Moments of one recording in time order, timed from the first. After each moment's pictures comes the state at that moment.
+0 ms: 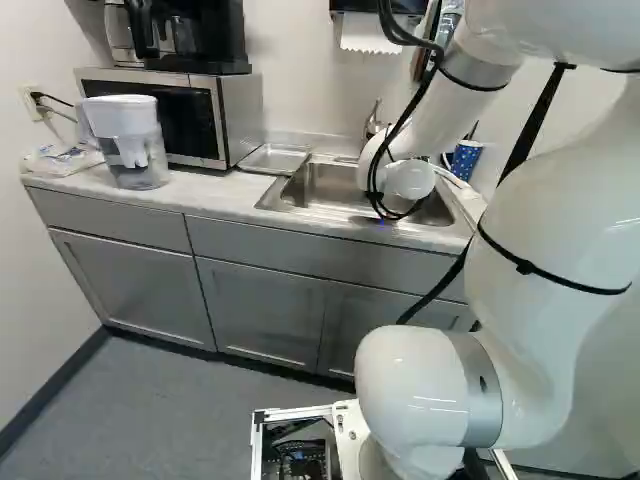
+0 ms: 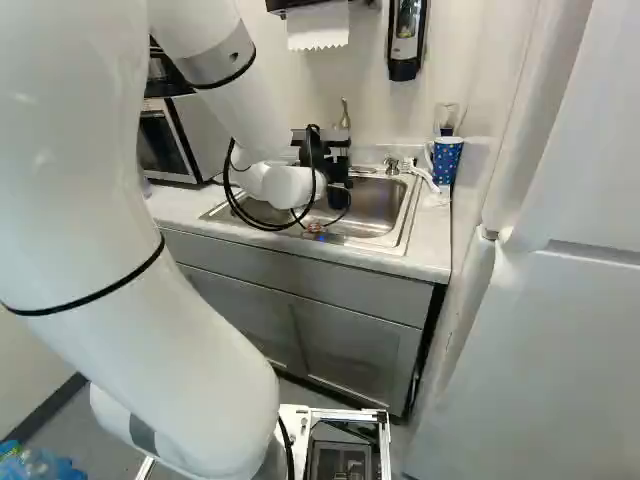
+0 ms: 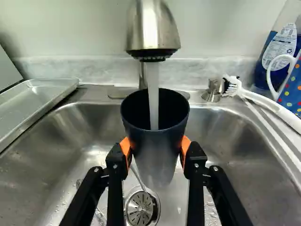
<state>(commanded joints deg) -11.4 -1.4 -34.8 0.9 36.7 0.0</state>
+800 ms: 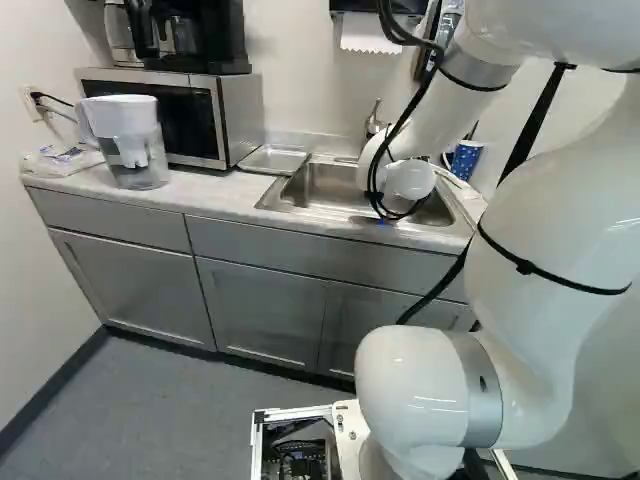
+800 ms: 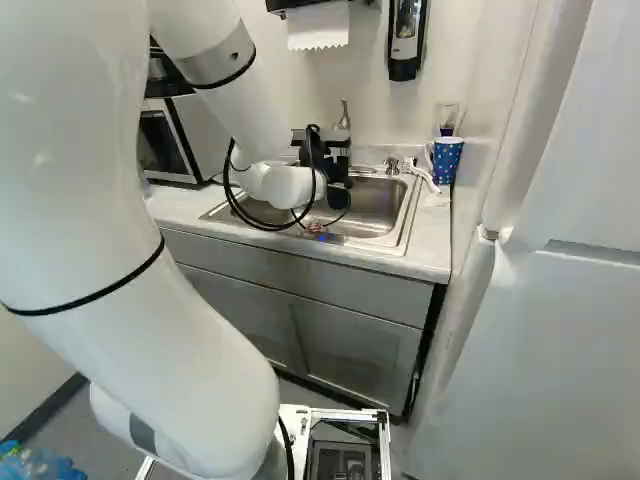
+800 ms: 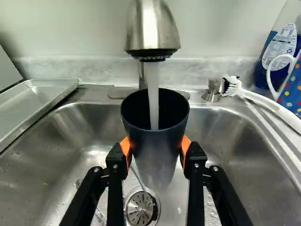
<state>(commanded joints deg) -11.4 -1.4 -34.8 0.9 36.7 0.0</state>
